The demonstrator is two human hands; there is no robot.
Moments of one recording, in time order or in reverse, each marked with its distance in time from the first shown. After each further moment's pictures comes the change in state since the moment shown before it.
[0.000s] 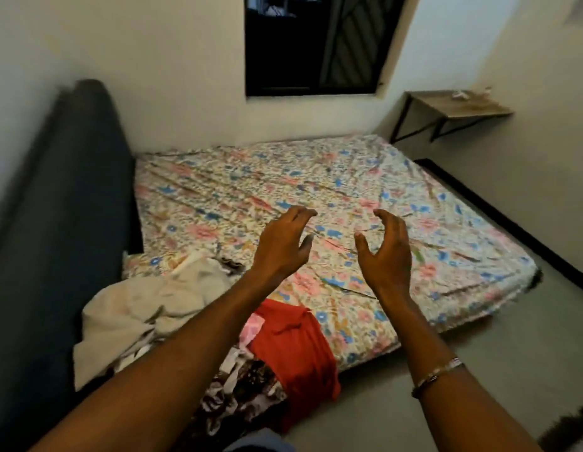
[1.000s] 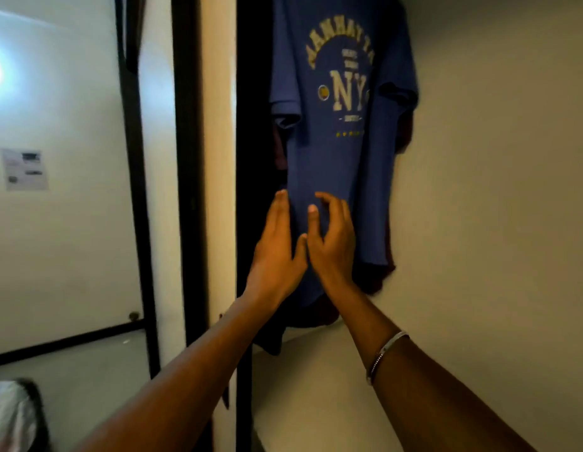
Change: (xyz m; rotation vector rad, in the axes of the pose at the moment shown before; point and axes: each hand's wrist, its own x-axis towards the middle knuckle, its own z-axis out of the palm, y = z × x) left_hand -0.260 0.809 -0.105 -1.349 -0.474 1.149; right_hand -0.375 -0.085 -0.748 -0.996 1.331 0.134
